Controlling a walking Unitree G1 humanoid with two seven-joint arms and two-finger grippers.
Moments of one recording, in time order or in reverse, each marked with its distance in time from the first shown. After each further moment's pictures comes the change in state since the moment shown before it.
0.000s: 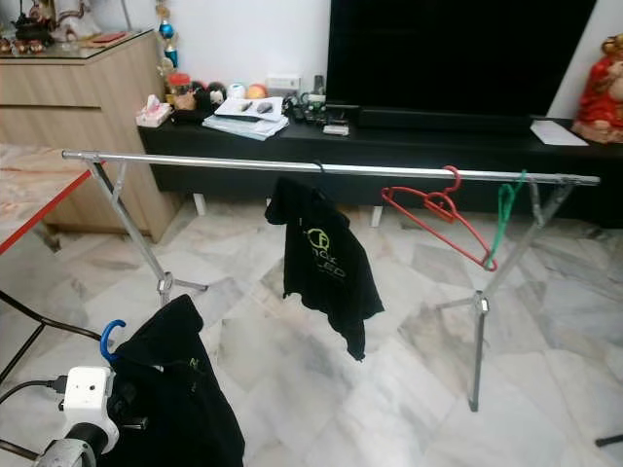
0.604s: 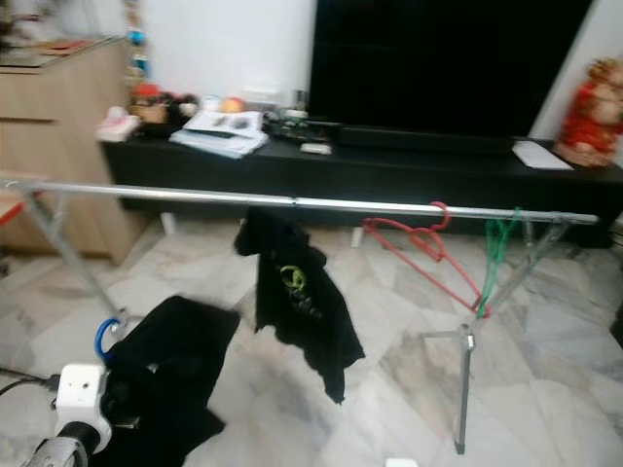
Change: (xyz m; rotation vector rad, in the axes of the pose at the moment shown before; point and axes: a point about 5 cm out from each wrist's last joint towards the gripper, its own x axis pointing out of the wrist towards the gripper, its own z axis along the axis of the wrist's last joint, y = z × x) left arm 0.000 0.004 0.001 0.008 0.024 -0.002; right arm 0.002 0.013 0.006 0.016 -0.023 0.035
